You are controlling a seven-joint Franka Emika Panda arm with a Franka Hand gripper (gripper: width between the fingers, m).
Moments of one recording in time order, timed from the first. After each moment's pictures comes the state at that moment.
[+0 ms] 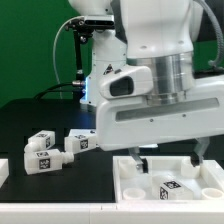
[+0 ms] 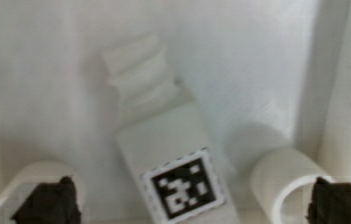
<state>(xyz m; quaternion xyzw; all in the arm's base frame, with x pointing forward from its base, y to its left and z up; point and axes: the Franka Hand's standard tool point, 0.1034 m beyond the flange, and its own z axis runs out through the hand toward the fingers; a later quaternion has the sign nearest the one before) 0.610 0.056 0.051 -1.00 -0.01 -0.01 0.07</state>
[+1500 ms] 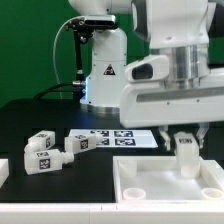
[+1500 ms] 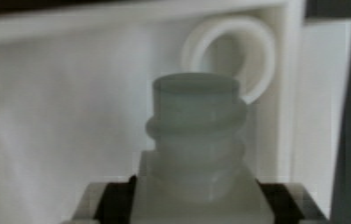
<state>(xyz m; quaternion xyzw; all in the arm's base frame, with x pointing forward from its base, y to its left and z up) 0.543 0.101 0.069 -1.00 0.07 -0.02 0.06</state>
